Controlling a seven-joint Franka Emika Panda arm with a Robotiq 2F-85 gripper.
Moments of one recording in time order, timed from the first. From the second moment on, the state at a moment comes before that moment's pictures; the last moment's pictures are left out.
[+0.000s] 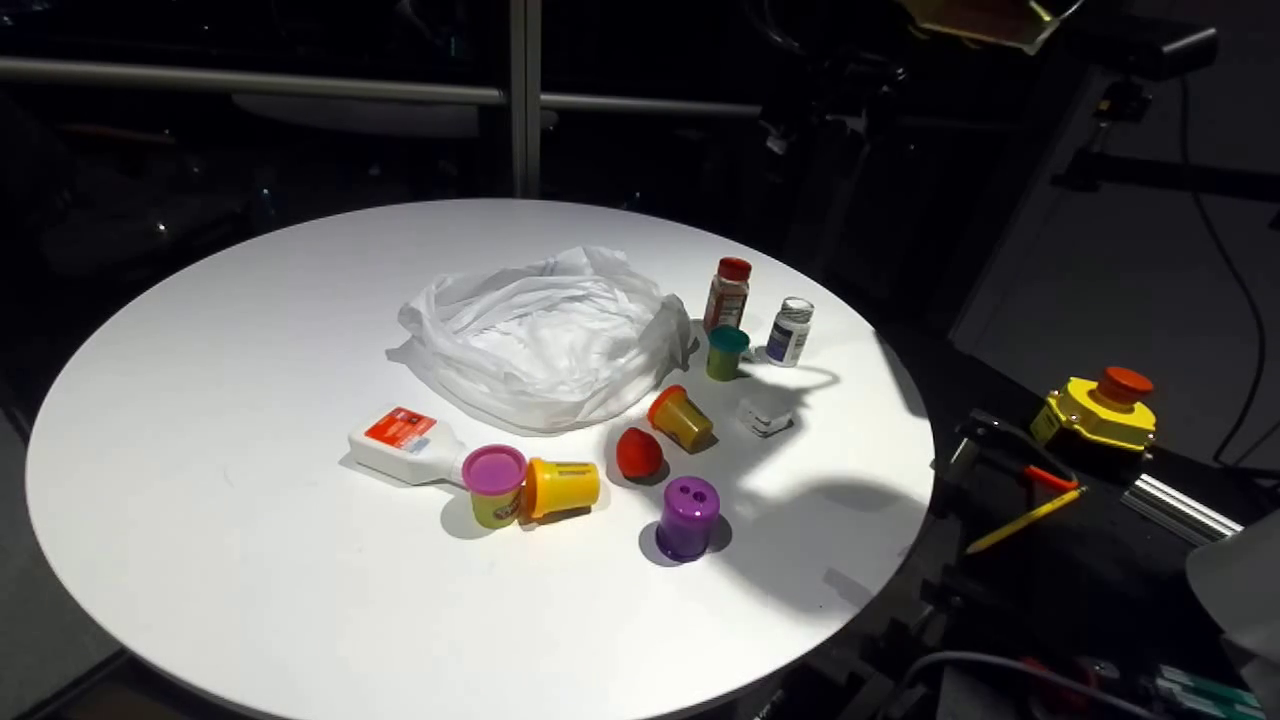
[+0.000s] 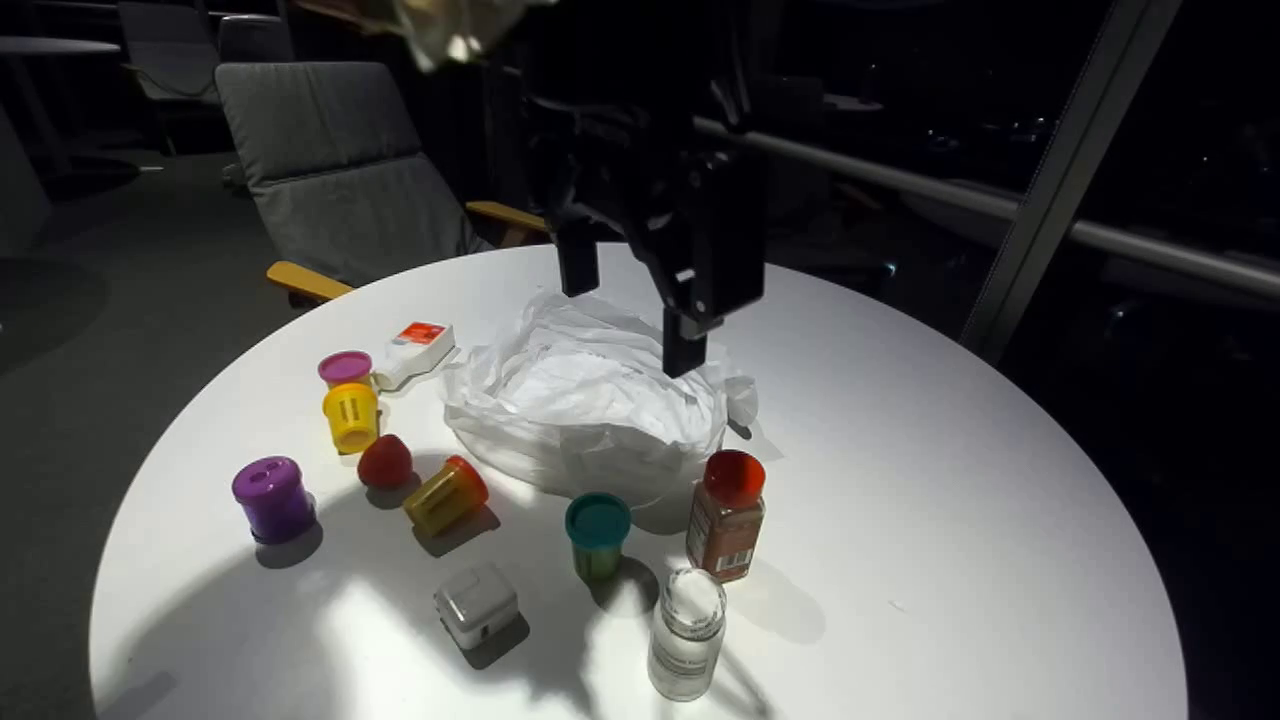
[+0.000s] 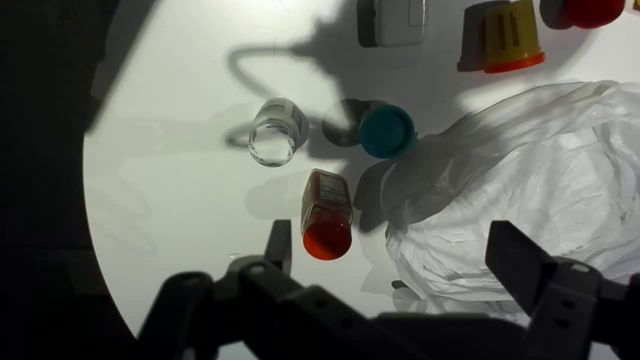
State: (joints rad) arm -0.18 -0.15 -0.02 -2.54 -0.07 2.53 0.30
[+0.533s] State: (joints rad) arm -0.17 0.15 -0.09 -2.37 -0.05 2.55 0.36
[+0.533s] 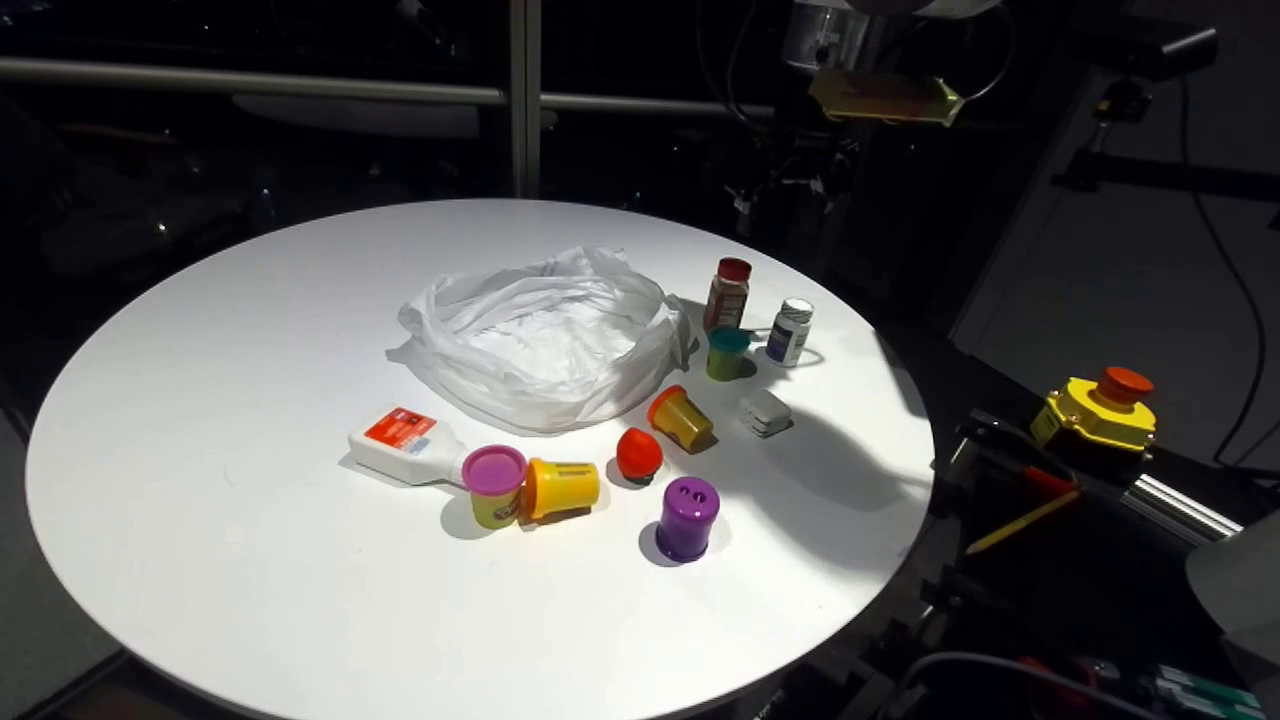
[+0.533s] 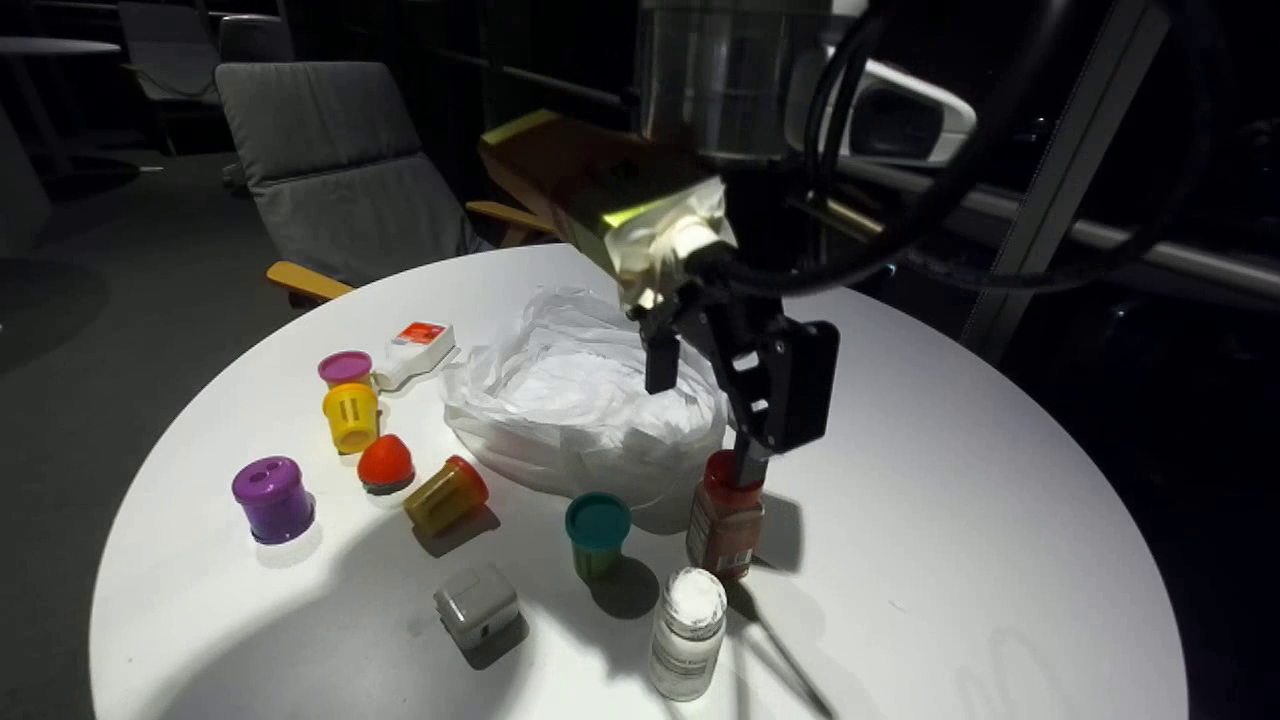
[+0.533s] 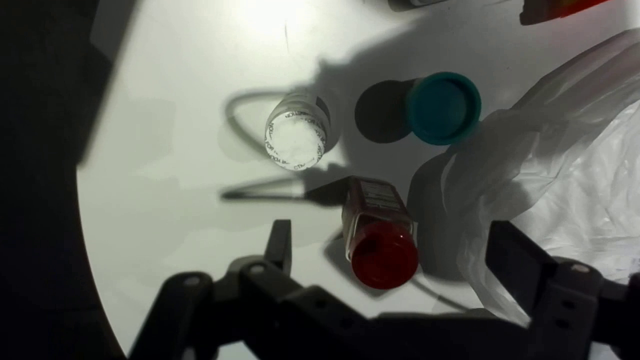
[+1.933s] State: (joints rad) arm -0.17 0.42 -0.11 -2.16 0.10 2.58 0.34
